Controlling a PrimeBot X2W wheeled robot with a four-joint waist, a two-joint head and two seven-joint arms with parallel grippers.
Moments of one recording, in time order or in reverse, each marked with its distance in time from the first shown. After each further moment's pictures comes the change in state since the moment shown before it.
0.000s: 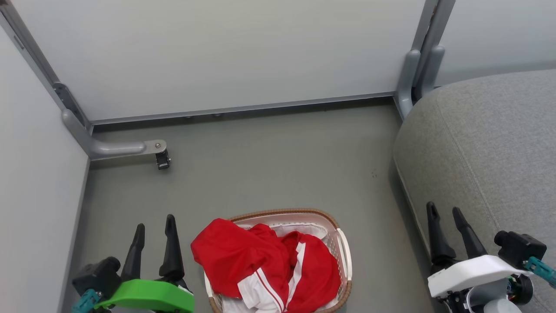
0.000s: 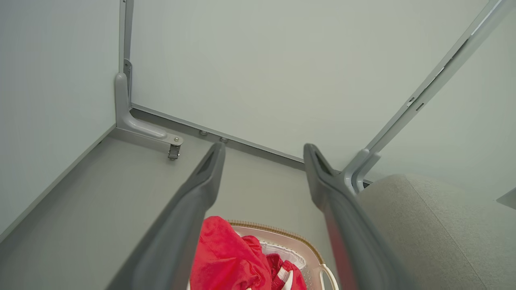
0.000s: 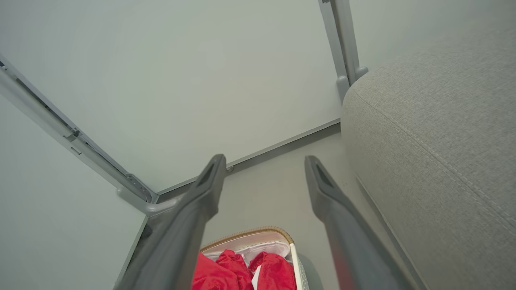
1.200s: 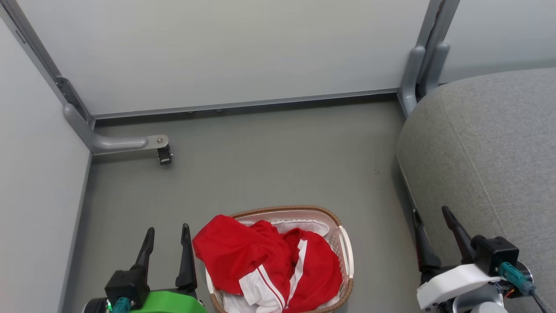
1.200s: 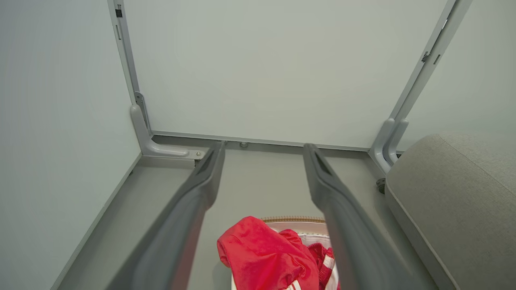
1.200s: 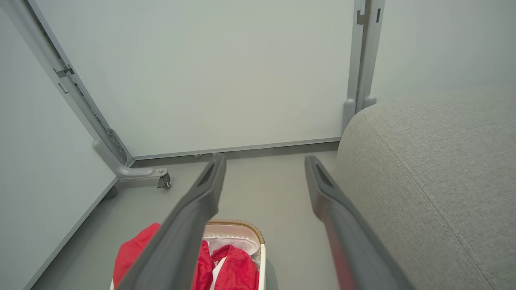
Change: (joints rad) left arm 0.015 0.003 -0.049 0.044 0.259 0.034 -0.077; right arm 0.003 -0.003 0.033 0.024 -0.297 0.000 -0.078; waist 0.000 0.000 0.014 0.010
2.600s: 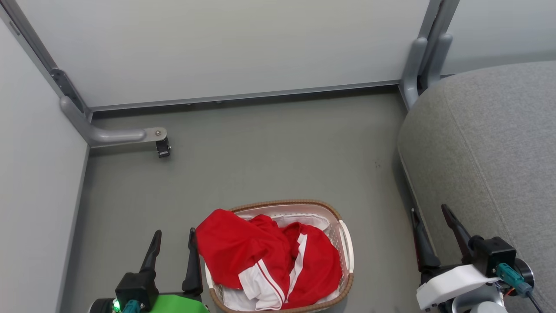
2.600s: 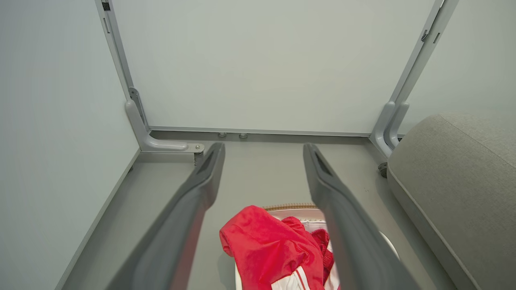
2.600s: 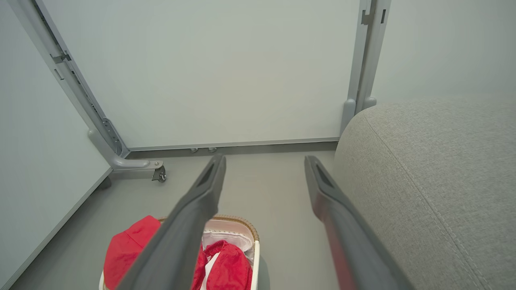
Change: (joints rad) left arm 0.001 0.001 -0.020 0.026 0.047 0.004 -0.016; right arm 0.001 -0.001 0.002 -0.005 -0.053 0.000 -0.014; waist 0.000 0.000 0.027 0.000
